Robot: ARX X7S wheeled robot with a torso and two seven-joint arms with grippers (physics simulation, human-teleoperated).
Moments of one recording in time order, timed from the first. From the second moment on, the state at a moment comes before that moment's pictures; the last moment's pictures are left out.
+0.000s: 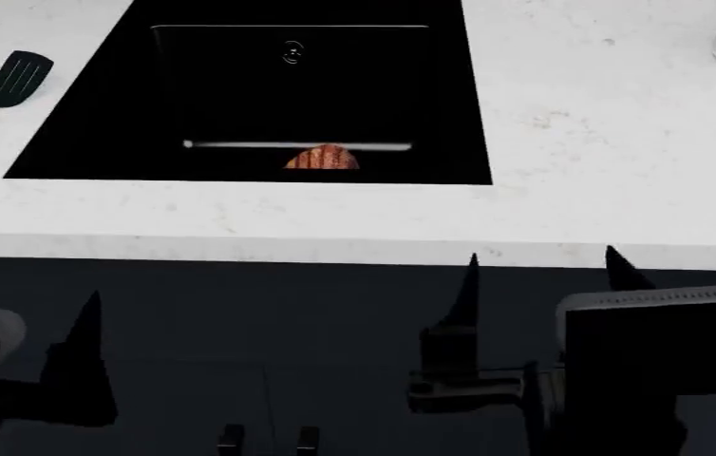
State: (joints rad) left arm -0.35 -0.19 -0.03 0.71 -0.25 -1.09 -0.05; right arm 0.36 0.19 0.03 -0.76 0.19 1.01 0.04
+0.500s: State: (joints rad) left arm -0.86 -0.32 -0.09 0.63 -0.35 -1.51 -0.03; right arm 0.89 0.28 0.15 -0.74 0.46 1.51 0.17
